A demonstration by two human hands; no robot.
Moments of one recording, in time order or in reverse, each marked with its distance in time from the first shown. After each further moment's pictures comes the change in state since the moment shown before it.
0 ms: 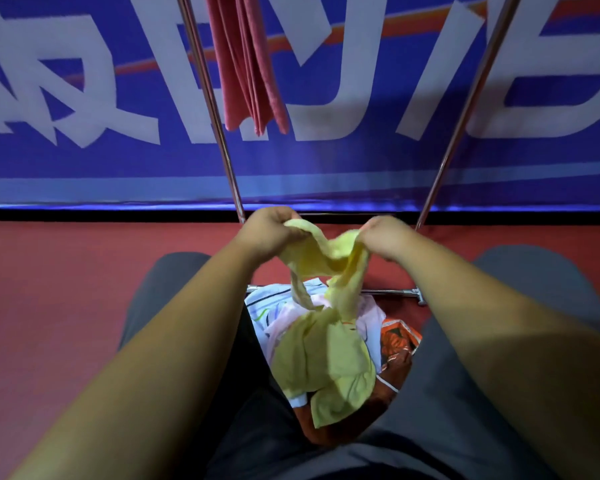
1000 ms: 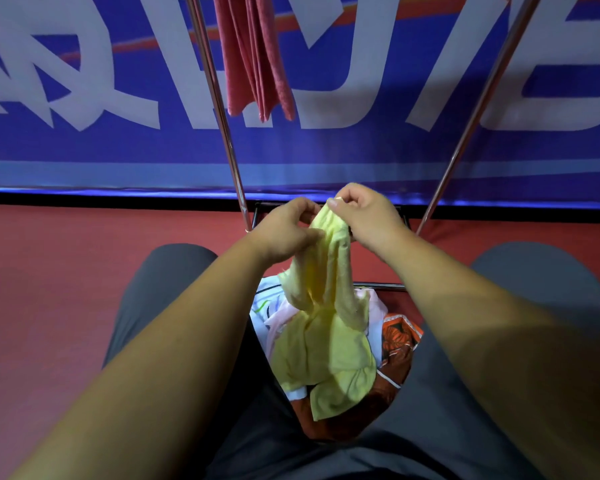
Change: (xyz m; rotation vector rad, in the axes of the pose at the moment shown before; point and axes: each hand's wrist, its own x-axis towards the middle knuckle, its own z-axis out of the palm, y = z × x) left_hand 0.007 -0.005 0.019 -0.015 -0.098 0.097; right_hand 0.005 -0.028 0.030 0.539 0.143 -0.370
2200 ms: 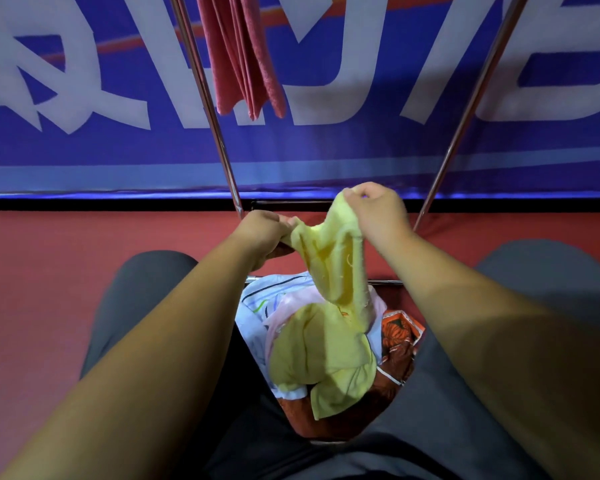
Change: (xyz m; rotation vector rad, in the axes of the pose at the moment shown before) left_hand 0.015 -0.024 0.002 -0.555 0.104 -0.437; right_hand 0.020 0.021 -0.010 -0.131 0.291 0.080
